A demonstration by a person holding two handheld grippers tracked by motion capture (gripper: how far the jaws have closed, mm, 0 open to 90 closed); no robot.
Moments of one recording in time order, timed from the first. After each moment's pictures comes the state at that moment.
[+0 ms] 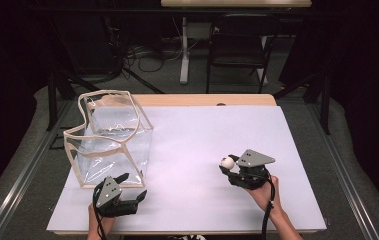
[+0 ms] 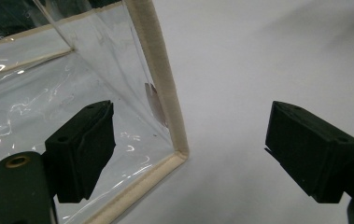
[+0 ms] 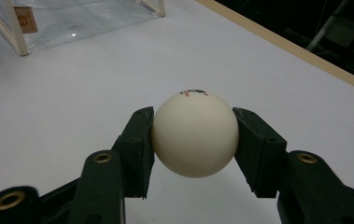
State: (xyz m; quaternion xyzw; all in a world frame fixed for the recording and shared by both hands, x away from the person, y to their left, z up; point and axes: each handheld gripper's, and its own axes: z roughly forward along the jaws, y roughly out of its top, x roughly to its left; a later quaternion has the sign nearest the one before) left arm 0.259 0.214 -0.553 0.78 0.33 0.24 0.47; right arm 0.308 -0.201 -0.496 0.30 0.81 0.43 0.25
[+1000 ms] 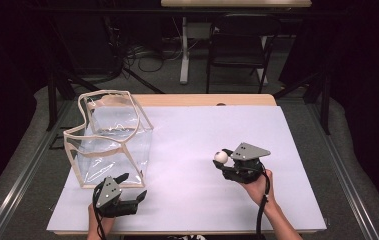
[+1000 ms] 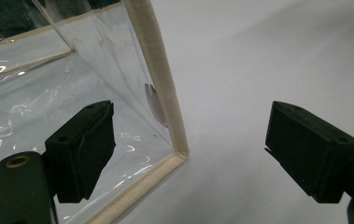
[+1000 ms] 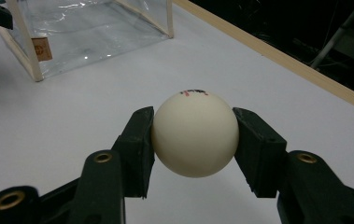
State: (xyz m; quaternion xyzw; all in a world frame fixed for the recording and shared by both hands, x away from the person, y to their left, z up) left arm 0.258 0.215 -0.552 0.78 0.33 0.24 0.47; right arm 0.318 -0.185 -0.479 0.29 0.81 0.45 0.24
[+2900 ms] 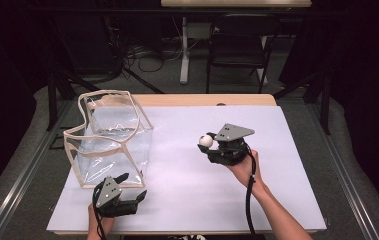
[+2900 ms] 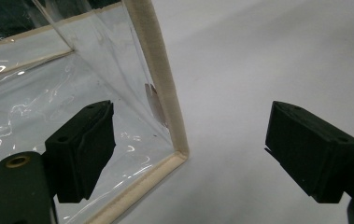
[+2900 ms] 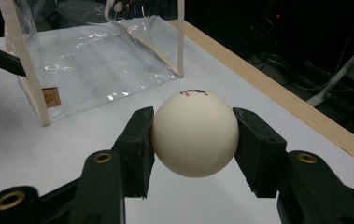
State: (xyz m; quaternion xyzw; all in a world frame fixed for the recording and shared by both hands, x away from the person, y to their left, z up) left arm 0.259 0.215 -0.552 0.79 0.33 0.24 0.47; right arm 0.351 -0.147 -0.442 0.25 0.82 0.47 0.24
